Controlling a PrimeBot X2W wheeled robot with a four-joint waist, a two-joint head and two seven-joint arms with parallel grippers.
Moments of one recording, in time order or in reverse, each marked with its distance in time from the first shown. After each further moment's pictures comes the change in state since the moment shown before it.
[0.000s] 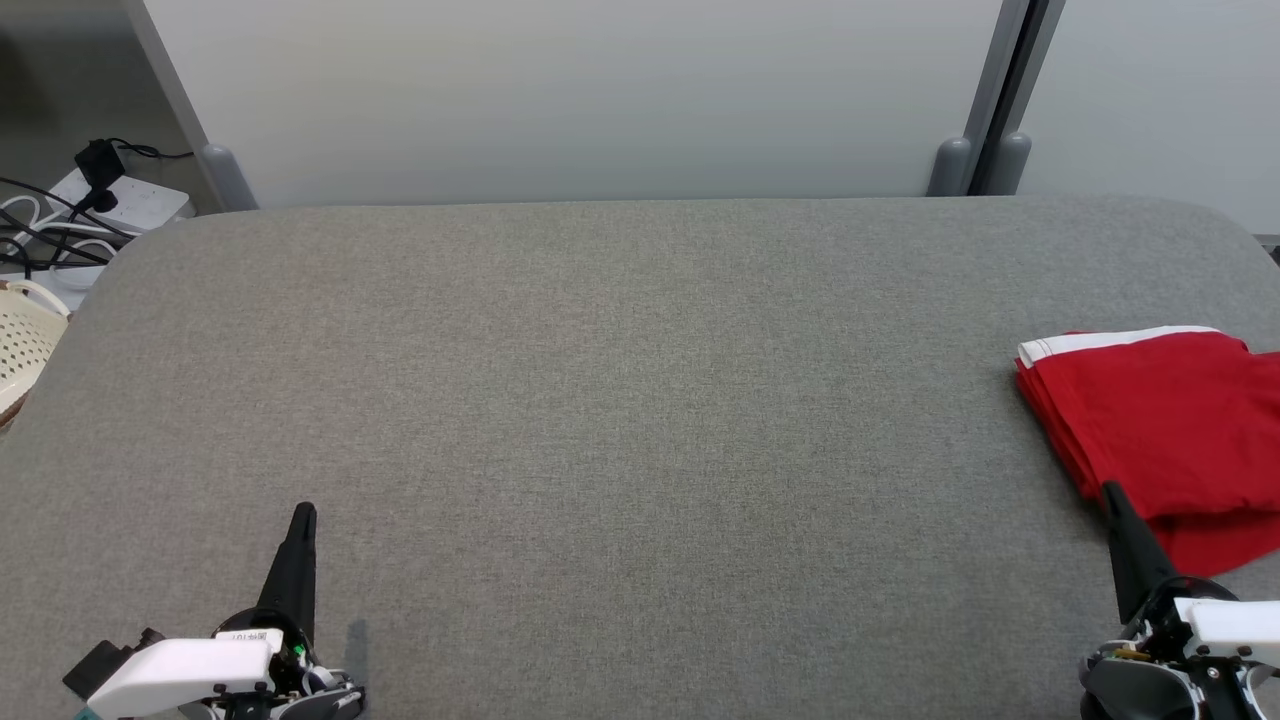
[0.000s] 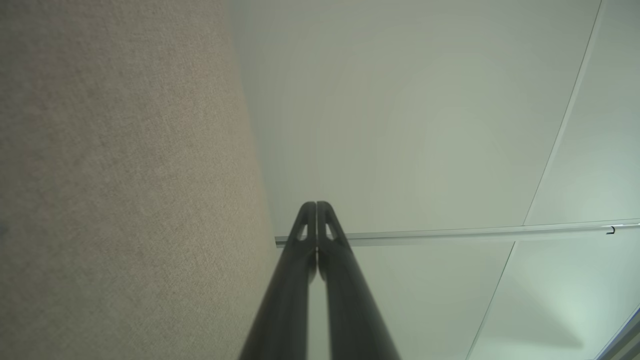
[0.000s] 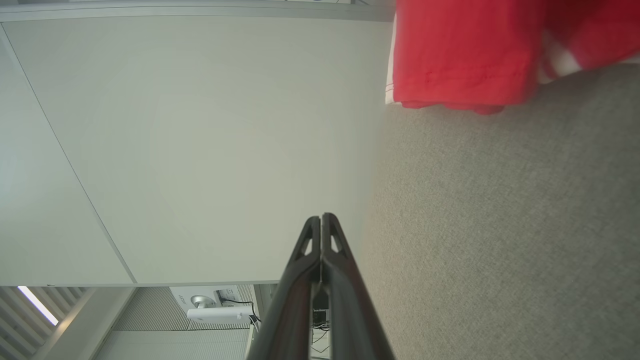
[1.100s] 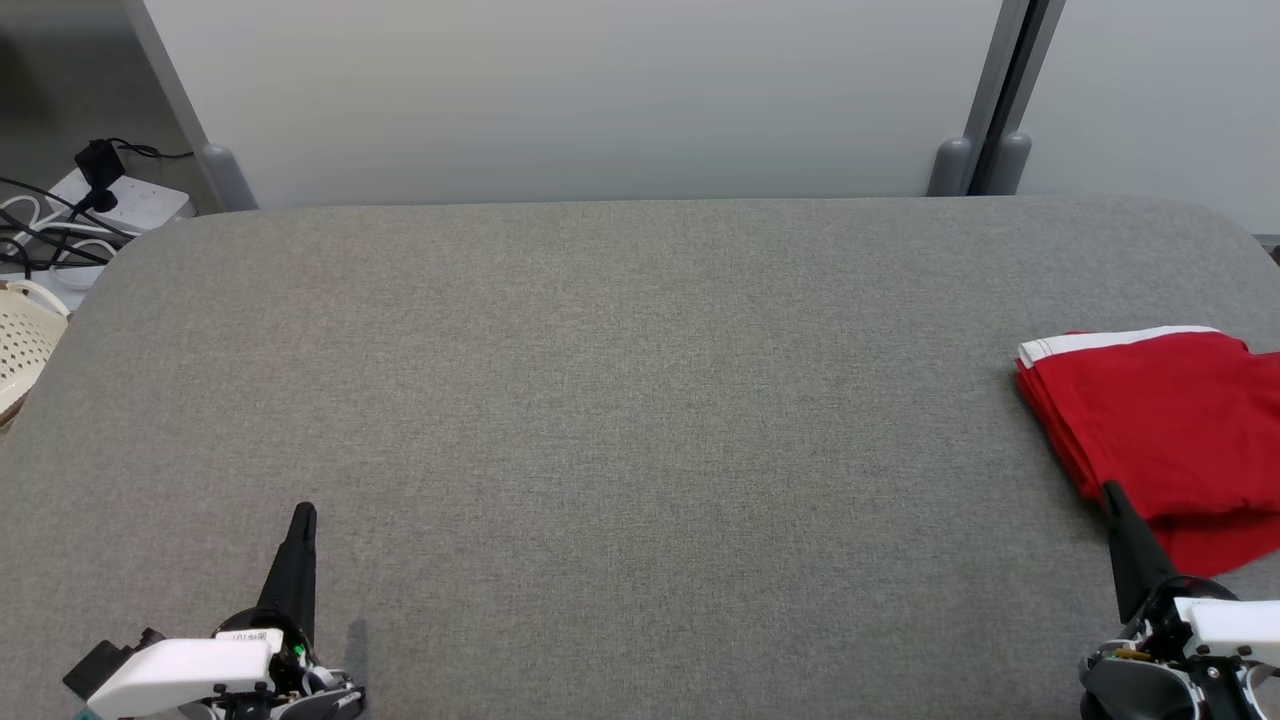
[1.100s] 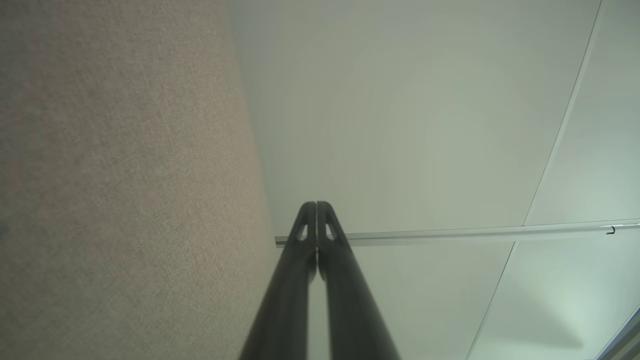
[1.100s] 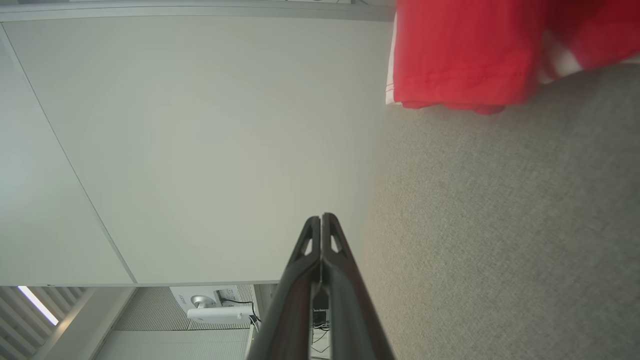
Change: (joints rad) left arm 0.000 0.000 0.000 0.000 0.000 0.000 0.000; right arm -0.001 0.000 0.000 0.000 0.000 0.000 0.000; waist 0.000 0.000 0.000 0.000
